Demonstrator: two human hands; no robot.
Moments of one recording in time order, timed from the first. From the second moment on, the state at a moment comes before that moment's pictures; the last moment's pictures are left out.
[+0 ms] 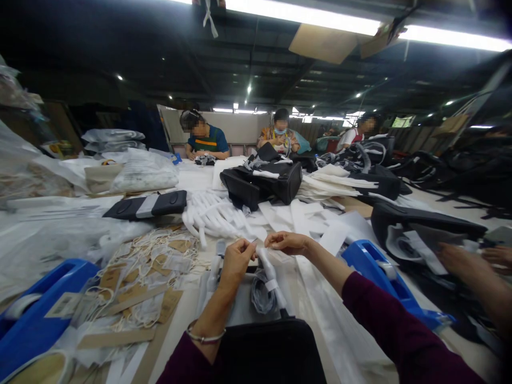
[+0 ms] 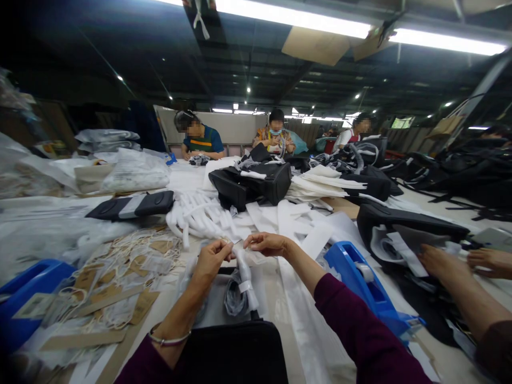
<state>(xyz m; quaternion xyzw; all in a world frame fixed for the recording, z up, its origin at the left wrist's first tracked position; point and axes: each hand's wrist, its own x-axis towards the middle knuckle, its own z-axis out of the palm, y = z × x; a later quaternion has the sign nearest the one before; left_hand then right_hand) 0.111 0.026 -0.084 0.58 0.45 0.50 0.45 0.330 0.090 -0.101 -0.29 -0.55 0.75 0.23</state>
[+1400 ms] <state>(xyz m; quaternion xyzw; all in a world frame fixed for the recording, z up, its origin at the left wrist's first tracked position) 0.112 0.012 -0.076 0.63 0.55 0.46 0.29 0.281 0.061 -0.085 -0.42 -0.68 0.50 0.34</state>
